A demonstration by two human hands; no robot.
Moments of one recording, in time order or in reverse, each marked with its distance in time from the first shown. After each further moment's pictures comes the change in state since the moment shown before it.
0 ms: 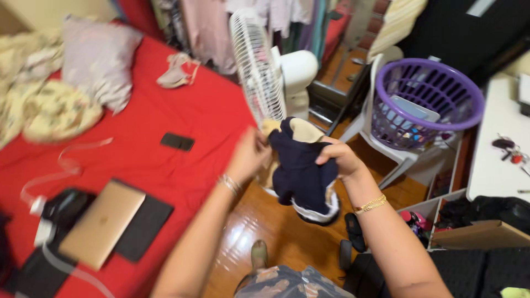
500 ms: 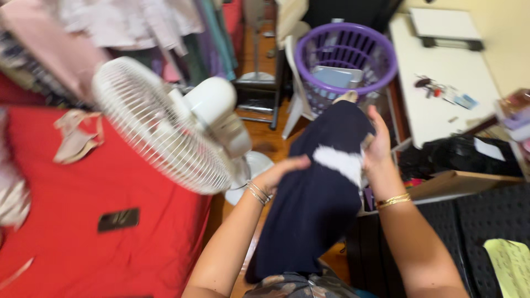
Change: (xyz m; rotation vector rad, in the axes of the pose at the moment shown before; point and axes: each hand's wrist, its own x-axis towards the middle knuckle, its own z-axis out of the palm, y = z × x) left_hand 0.184 -0.061 0.166 -0.862 -0.850 -0.832; right_hand -0.077 -0.076 -0.170 0.438 0.680 -0.526
